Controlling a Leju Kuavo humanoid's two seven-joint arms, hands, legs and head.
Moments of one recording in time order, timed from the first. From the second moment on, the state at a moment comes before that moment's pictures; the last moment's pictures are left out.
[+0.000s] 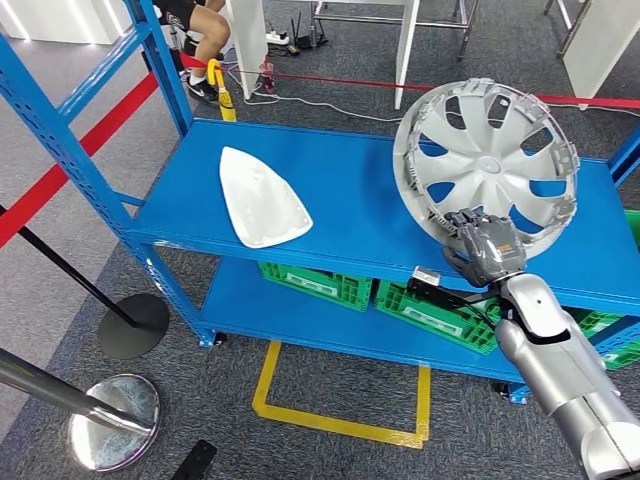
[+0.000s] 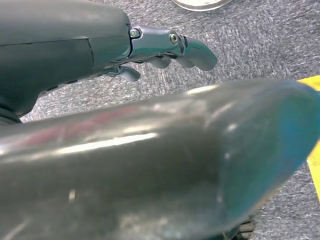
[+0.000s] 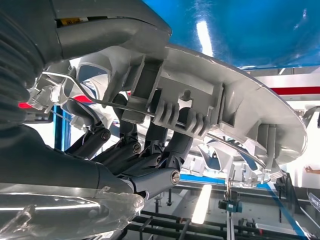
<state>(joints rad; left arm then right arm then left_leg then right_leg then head) -0.08 -0.11 -0.16 -0.20 -0.29 0.31 -0.30 -0.54 -0.27 0.49 -1.01 1.14 -0.37 -0.11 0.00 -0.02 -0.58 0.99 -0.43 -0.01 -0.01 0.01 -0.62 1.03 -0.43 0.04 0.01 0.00</state>
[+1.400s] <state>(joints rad) -0.09 -0.12 -0.16 -0.20 -0.30 0.33 -0.29 -0.54 -0.30 0.47 -1.01 1.16 -0.38 -0.11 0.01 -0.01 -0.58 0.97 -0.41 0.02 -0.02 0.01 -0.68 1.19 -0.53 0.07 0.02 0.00</state>
